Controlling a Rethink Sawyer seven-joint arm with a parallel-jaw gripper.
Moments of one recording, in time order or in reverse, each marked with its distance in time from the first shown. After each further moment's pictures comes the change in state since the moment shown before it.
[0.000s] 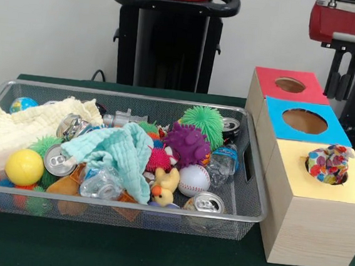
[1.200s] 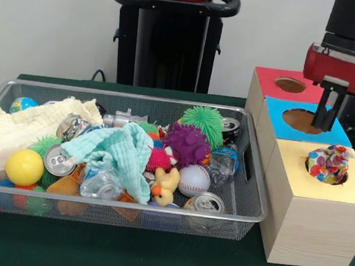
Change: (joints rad) arm 0.095 0.146 -0.055 -0.015 -0.013 -0.003 0.000
